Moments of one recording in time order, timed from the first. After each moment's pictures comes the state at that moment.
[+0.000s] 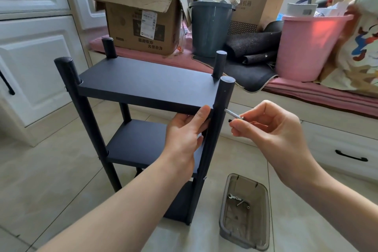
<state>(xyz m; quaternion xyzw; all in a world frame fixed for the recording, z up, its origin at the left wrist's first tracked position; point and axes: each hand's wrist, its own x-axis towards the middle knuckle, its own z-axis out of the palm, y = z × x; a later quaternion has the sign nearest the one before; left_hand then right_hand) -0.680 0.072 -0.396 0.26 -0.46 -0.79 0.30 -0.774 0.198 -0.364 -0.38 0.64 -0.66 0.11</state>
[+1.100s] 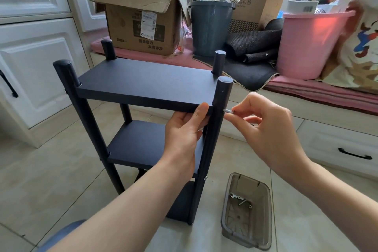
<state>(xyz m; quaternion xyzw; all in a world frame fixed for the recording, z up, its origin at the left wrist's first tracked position) -0.683 0.073 -0.397 0.21 -0.46 -0.79 0.36 -0.784 0.183 -0.366 -0.47 0.73 -0.48 -0.09</state>
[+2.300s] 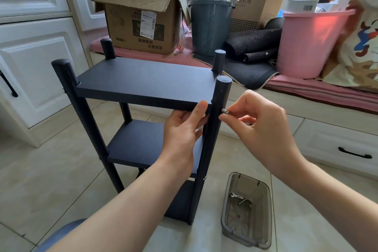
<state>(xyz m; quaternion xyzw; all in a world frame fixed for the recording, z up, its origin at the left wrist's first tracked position) -0.683 0.071 -0.397 0.20 -0.48 -0.78 0.36 -0.777 0.180 -0.363 -0.47 0.72 -0.50 -0.06</state>
